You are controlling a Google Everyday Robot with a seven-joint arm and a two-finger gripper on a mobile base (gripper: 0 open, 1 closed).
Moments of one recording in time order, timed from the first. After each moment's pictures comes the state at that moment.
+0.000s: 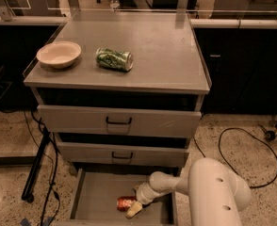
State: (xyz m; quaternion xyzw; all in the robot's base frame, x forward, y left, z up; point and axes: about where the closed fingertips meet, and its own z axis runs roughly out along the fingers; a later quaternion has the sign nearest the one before) arm 0.531 0.024 0.114 -0.57 0.77 0.25 0.18
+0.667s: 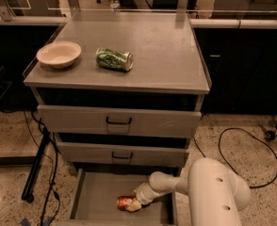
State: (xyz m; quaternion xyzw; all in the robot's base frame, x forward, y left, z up) arm 0.531 0.024 0.114 -0.57 0.77 0.25 0.18
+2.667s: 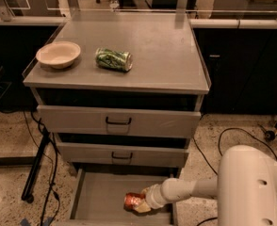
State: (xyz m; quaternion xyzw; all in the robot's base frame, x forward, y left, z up) arm 0.500 -0.016 0.217 -0.53 0.79 0.20 0.23
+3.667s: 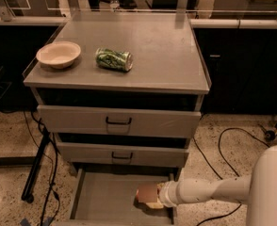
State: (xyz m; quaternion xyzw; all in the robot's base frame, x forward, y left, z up) arm 0.488 -0.079 0.301 -0.49 0.82 0.16 0.26
